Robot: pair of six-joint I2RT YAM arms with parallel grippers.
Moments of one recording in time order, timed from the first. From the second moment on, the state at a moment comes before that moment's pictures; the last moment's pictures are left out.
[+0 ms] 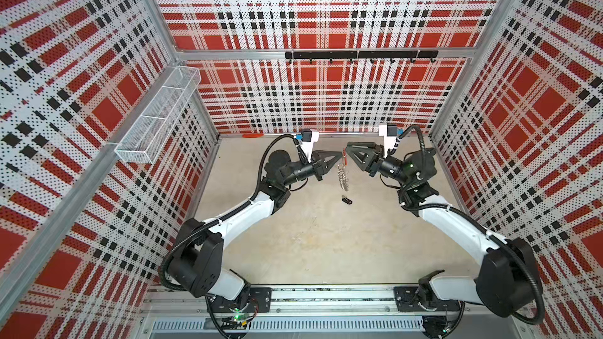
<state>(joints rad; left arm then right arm) -0.54 1.48 1.00 0.65 0.66 -0.57 0.40 1.31 0.97 0.66 -0.76 0.60</state>
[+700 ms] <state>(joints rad) -0.53 1.43 1.02 0.53 0.76 -0.54 0.38 1.33 0.98 0.42 -0.89 0.46</state>
